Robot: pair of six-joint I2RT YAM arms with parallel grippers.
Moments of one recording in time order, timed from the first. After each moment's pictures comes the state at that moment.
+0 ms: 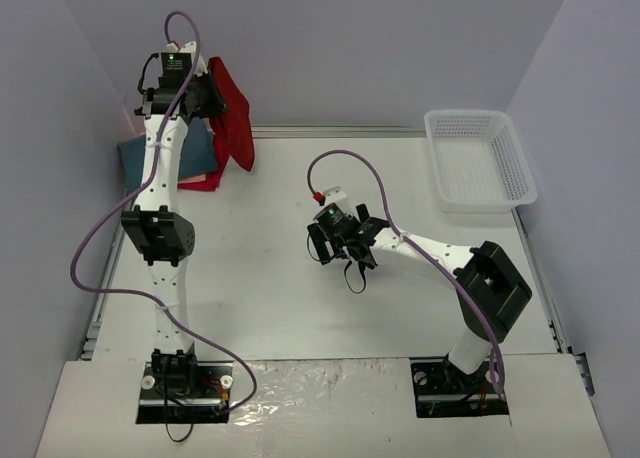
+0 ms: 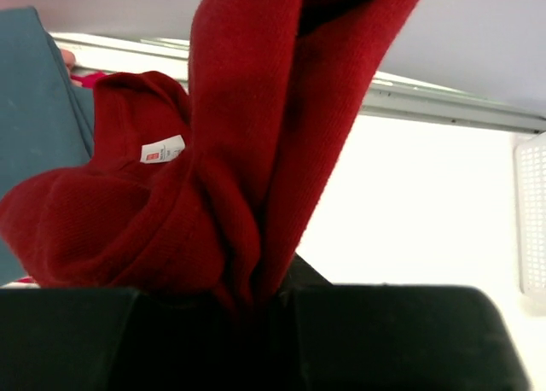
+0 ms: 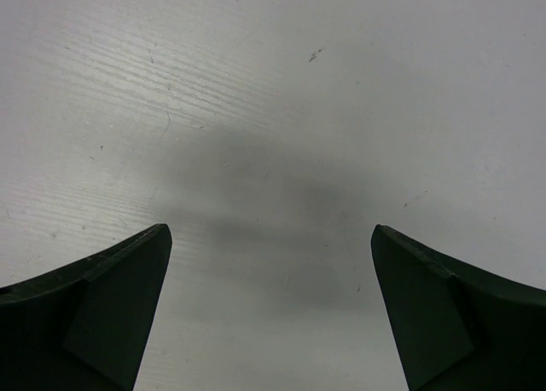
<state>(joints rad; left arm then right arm) -0.05 2.31 2.70 -0.94 0.23 -0.35 0.83 1.67 1.10 -0.42 0.44 0.31</state>
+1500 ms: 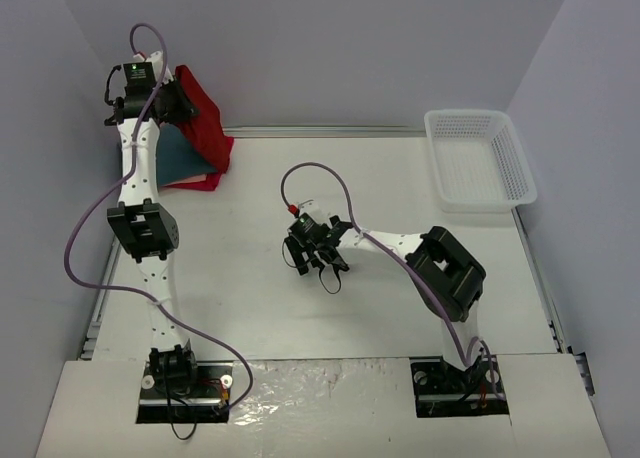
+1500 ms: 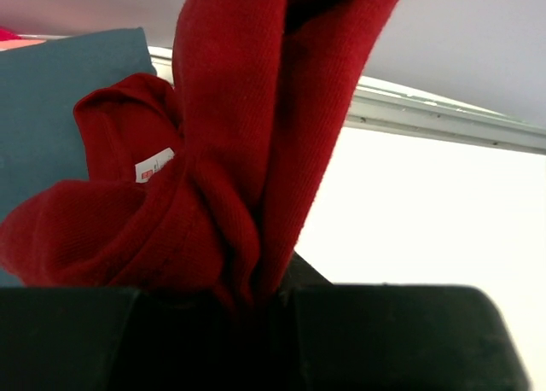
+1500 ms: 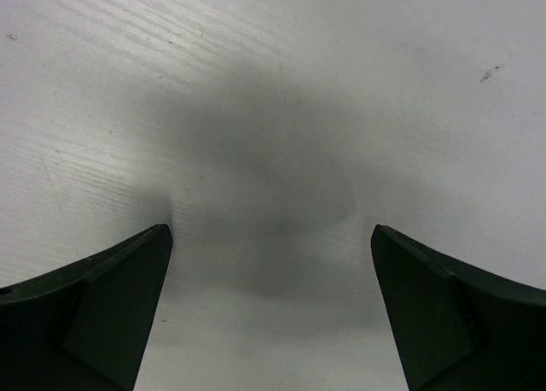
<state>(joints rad) 0.14 2.40 2.72 -0.87 0.38 -0.30 0.90 1.92 1.23 -0.39 0.37 0.36</state>
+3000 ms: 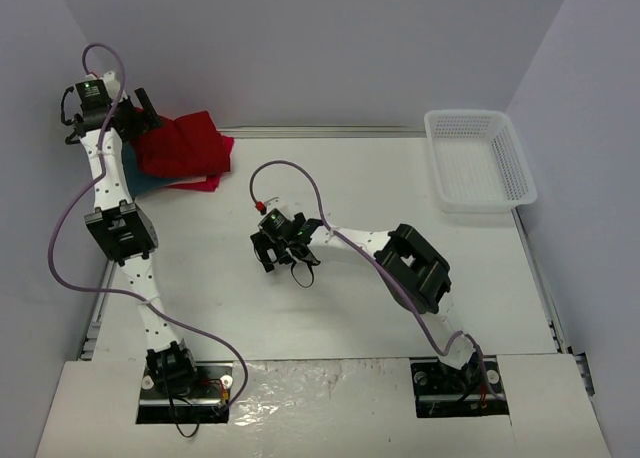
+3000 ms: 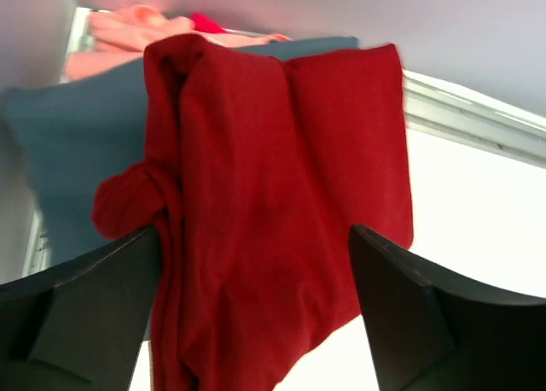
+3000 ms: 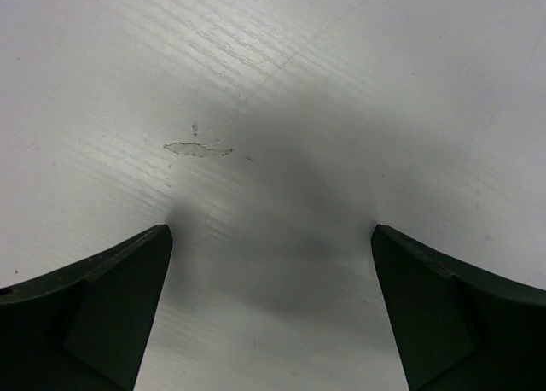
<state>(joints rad) 0.34 2.51 2.76 -0.89 0.38 -0.17 0.96 2.14 1.50 -0.35 0.24 0.37</state>
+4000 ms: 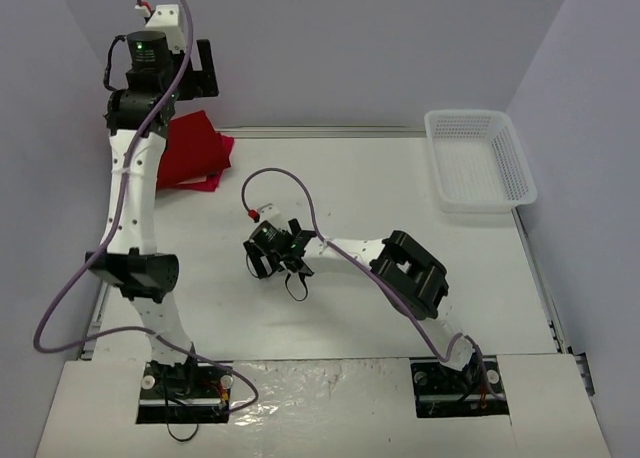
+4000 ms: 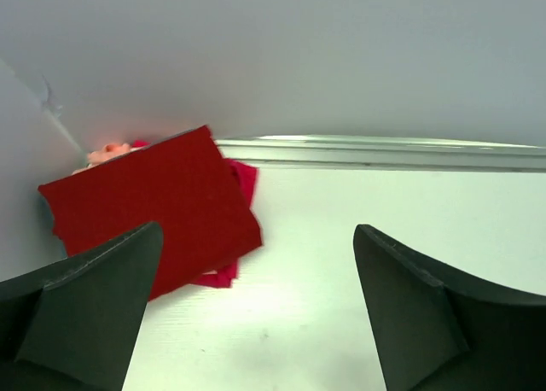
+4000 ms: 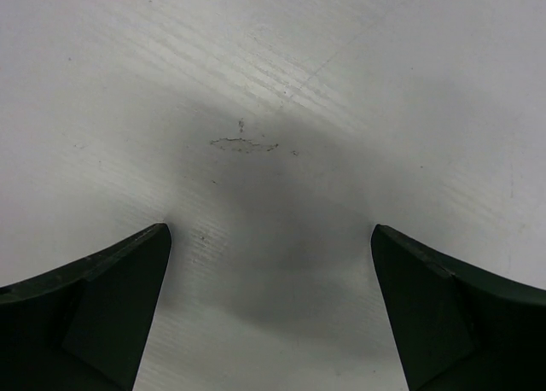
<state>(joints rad) -0.08 1.96 2.51 -0.87 -0.07 -0.07 1.02 2.15 1.49 -0.28 0.34 0.40</state>
